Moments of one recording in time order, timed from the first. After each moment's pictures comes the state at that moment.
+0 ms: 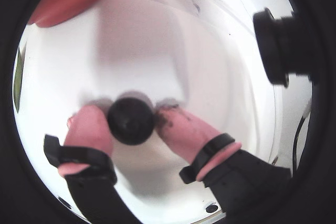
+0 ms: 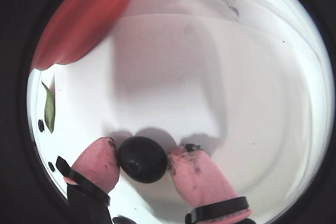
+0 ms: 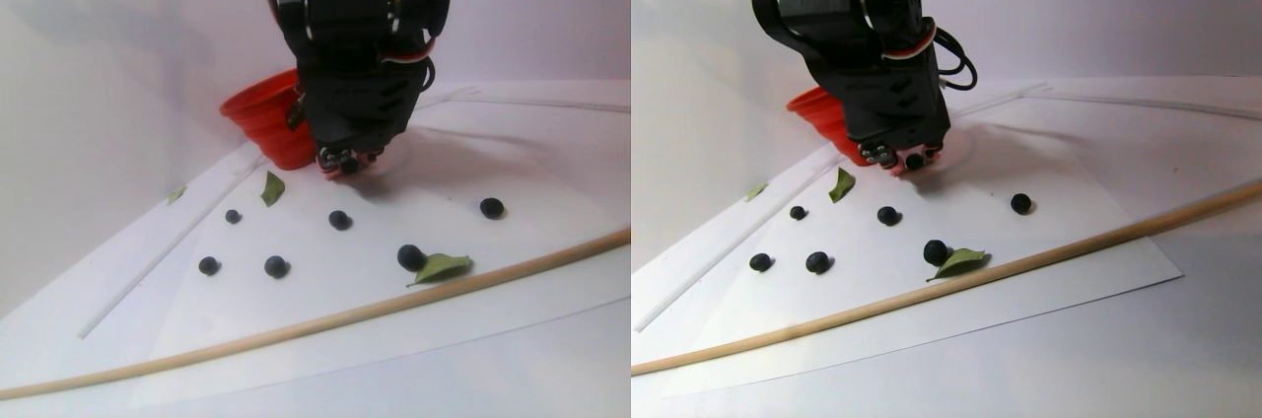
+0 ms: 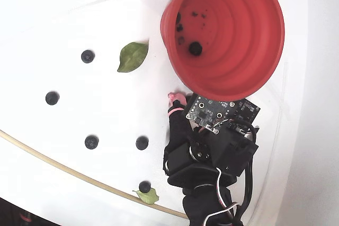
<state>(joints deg) 9.9 64.0 135.3 -64.6 -113.6</state>
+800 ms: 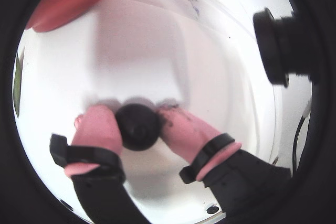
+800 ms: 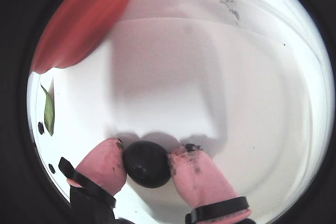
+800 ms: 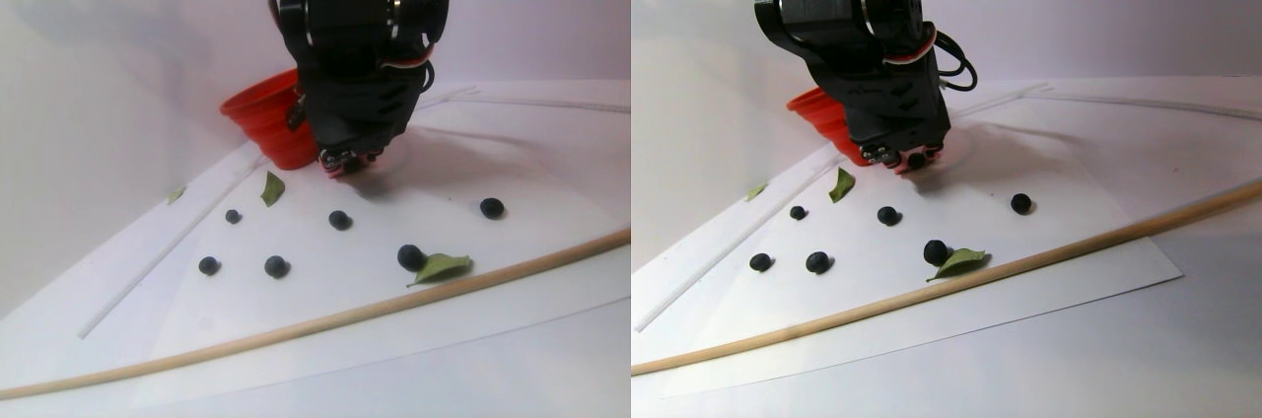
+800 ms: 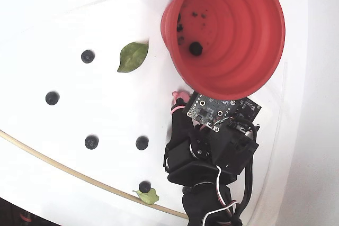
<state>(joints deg) 9.9 62.8 134.3 -65.4 -113.5</state>
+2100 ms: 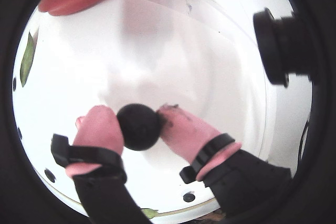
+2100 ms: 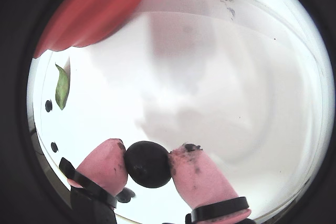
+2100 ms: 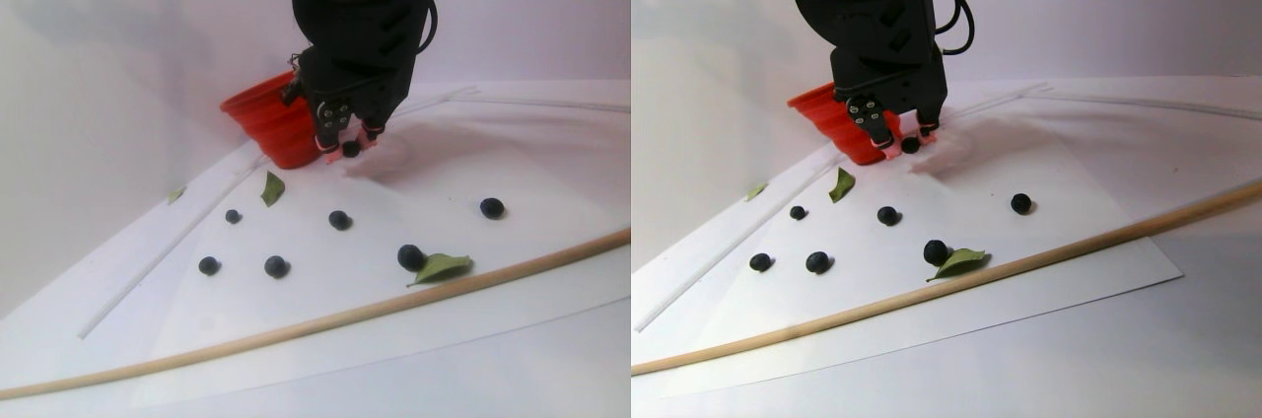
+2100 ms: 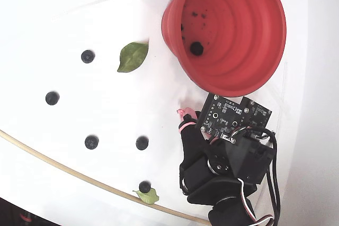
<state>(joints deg) 9.9 84.8 145.6 -45.3 -116.1</state>
